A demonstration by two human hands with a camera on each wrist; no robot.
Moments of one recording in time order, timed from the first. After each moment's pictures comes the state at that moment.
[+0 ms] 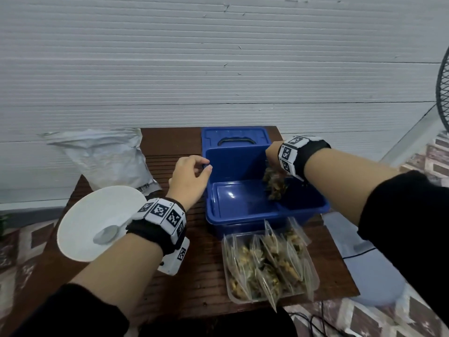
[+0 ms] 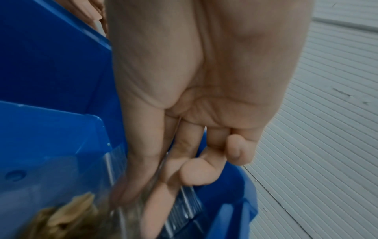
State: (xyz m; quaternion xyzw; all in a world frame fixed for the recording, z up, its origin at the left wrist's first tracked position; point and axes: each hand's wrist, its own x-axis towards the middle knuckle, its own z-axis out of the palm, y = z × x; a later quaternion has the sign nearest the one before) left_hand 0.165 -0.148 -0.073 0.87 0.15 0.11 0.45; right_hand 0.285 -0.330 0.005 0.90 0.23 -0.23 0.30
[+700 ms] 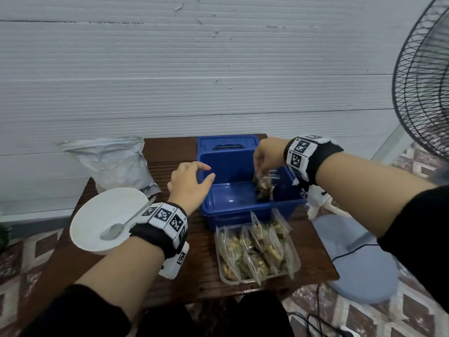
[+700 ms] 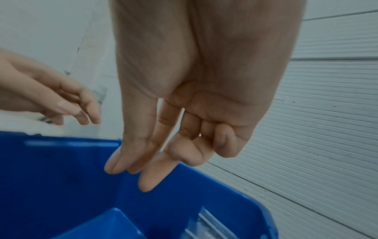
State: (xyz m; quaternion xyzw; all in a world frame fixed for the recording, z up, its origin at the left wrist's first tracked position) left_hand 0.125 -0.176 -0.042 0.91 0.15 0.09 0.37; right_hand 0.247 -0.359 0.037 0.93 0.29 -0.22 0.01
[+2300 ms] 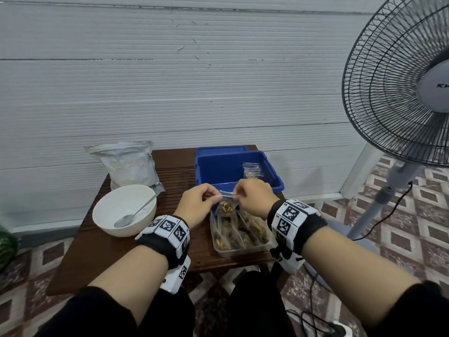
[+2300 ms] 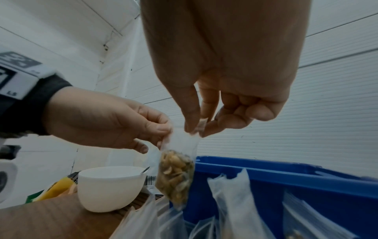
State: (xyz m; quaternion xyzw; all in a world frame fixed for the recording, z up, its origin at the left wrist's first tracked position) left_hand 0.032 -0.221 -0.031 0.88 0.03 0.08 0.47; right_hand 0.078 -0.384 0.006 0.95 0.23 -0.07 -0.18
